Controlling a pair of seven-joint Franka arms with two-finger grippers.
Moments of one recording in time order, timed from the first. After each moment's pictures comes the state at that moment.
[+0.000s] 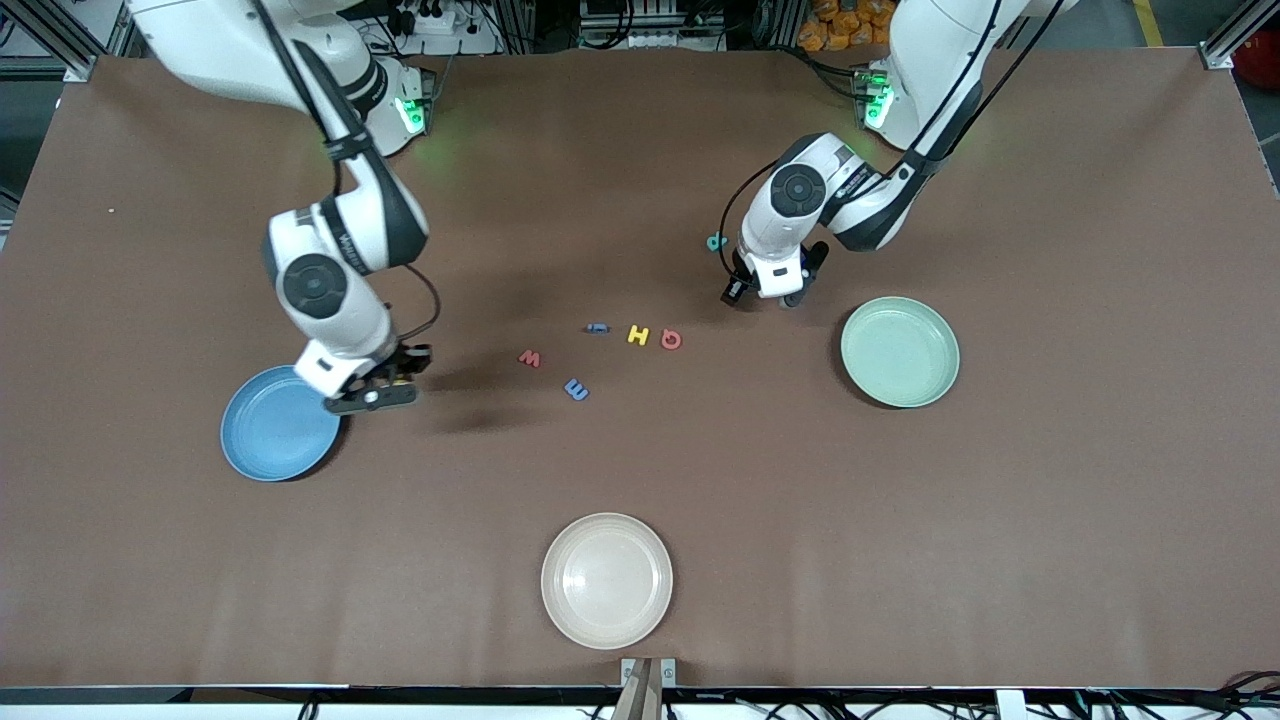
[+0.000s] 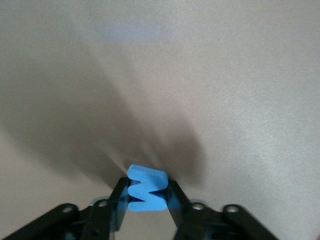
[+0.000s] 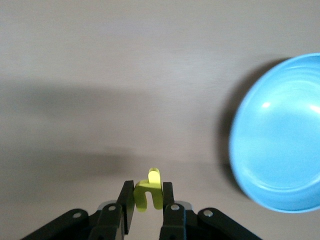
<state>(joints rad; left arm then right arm) -0.27 0.41 -0.47 -2.37 0.08 2.71 -1.80 0.23 0.33 -0.01 -2.09 -0.21 2.35 0.22</state>
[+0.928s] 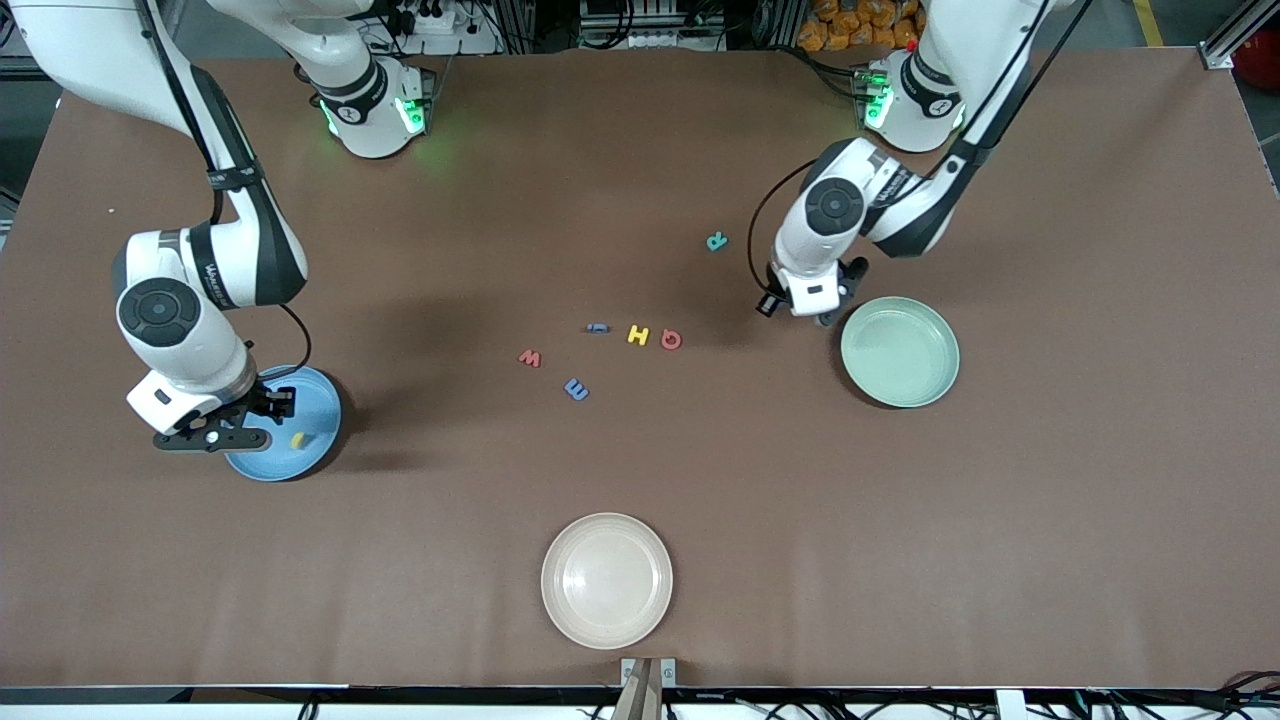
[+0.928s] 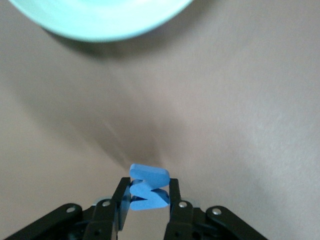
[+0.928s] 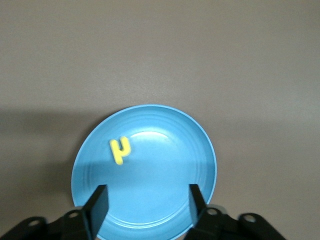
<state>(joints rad) -0.14 0.30 -0.46 -2.32 0.08 2.48 -1.60 0.01 0.35 -0.01 -1.98 -0.42 2.37 0.21</state>
